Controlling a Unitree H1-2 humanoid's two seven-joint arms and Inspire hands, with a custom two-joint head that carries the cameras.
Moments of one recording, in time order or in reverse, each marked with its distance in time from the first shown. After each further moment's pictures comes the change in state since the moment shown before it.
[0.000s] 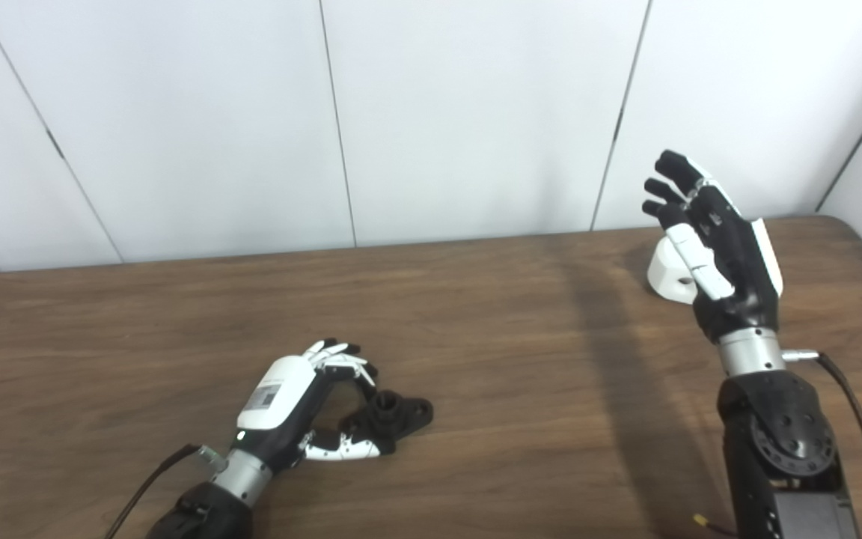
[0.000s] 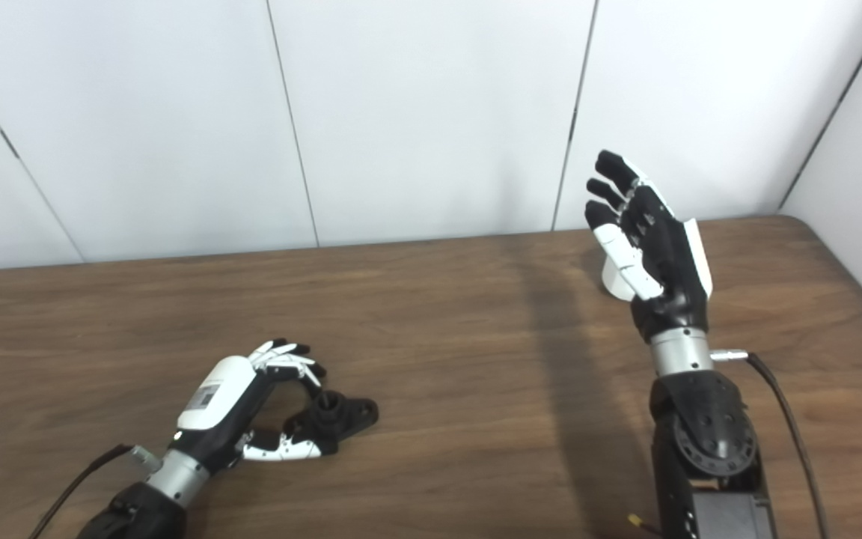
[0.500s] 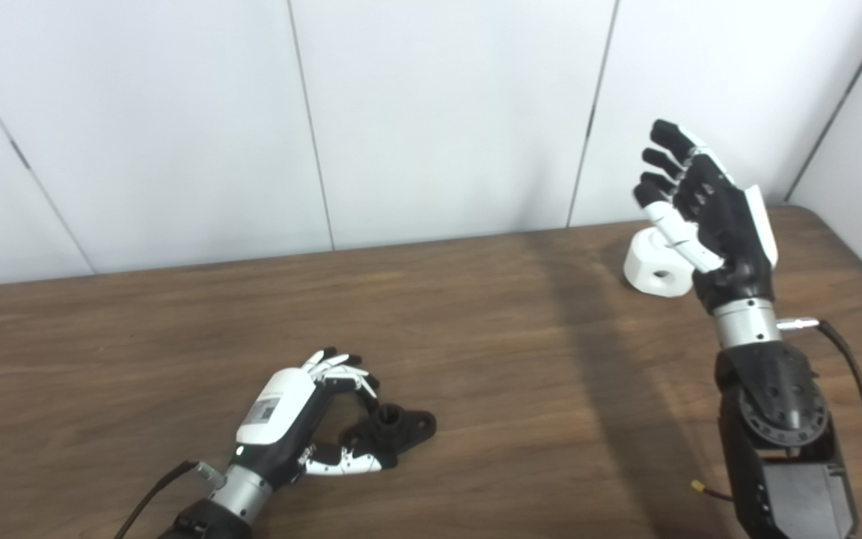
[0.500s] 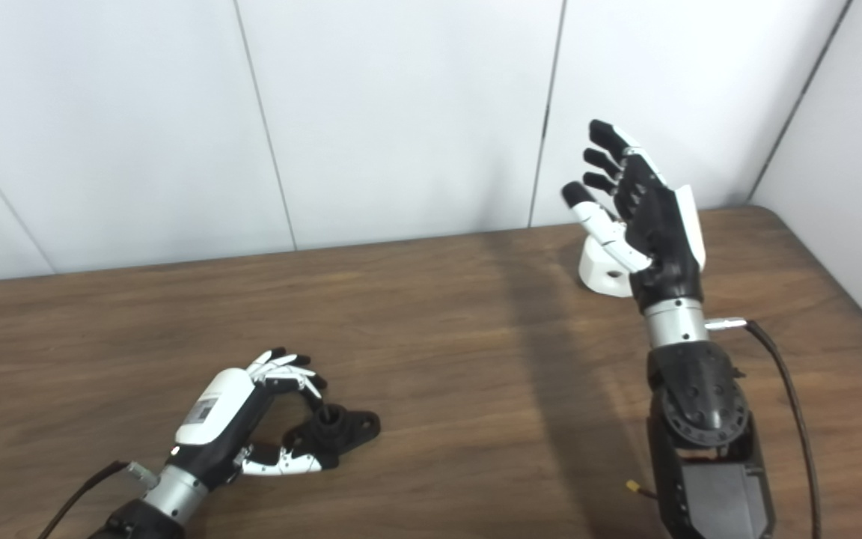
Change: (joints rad) left arm 0.004 -0.021 -0.026 -0.004 -0.004 -0.016 -0.002; right arm -0.023 -0.044 -0.001 -0.025 -0.143 0.012 -0.027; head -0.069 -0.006
